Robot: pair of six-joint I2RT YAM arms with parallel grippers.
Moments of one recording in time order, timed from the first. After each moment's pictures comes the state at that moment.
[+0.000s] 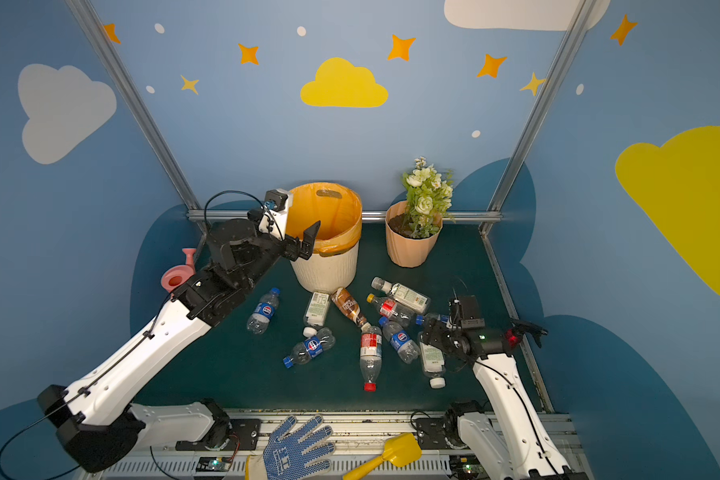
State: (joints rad) left arm -0.65 1.24 1.39 -0.22 -0.30 0.09; right arm 0.18 0.85 0.69 -0.95 -0.07 0.53
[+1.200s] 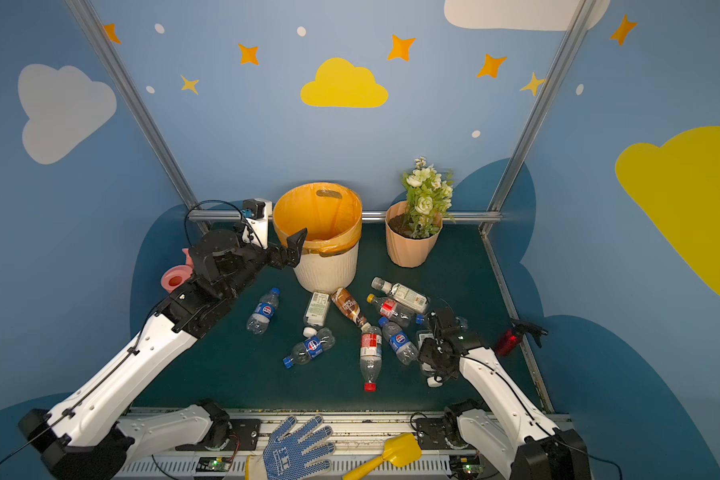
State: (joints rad) left arm -0.58 1.15 1.29 -0.23 -0.21 -0.04; right arm 0.32 0.97 0.57 -0.93 0.05 0.70
